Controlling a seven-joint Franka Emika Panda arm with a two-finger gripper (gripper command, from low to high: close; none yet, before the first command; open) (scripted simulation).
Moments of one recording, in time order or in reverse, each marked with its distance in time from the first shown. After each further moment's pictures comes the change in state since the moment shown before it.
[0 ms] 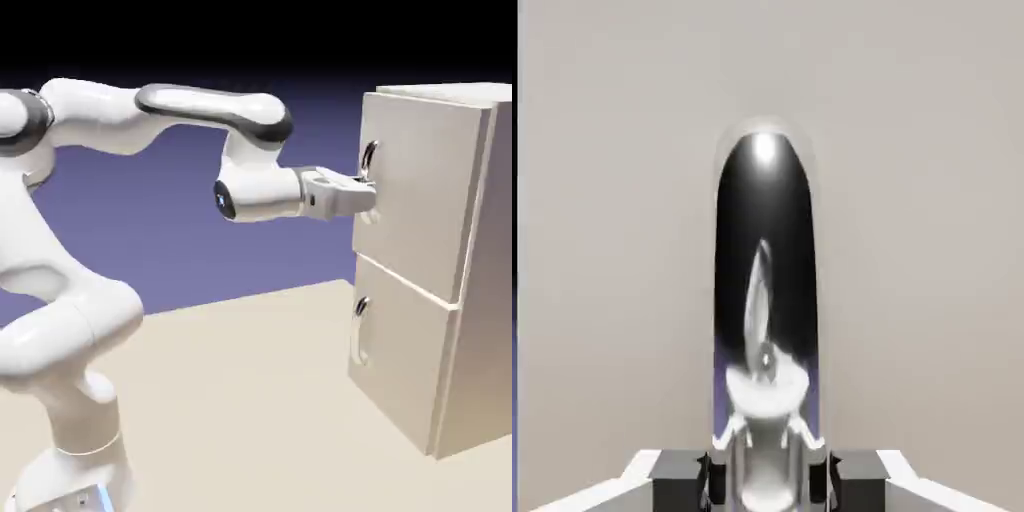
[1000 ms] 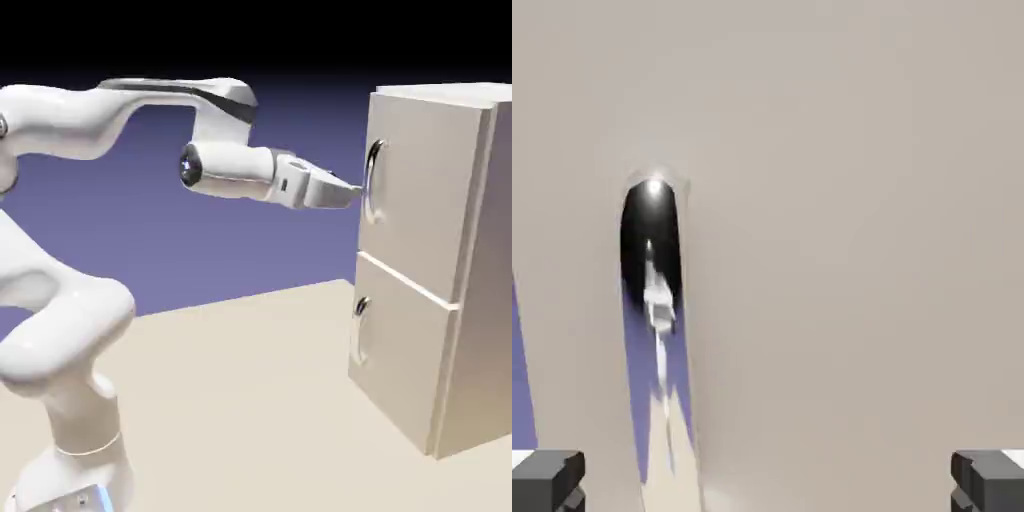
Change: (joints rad) arm 0.079 -0.201 -0.070 -0.121 -0.561 0.121 0.674
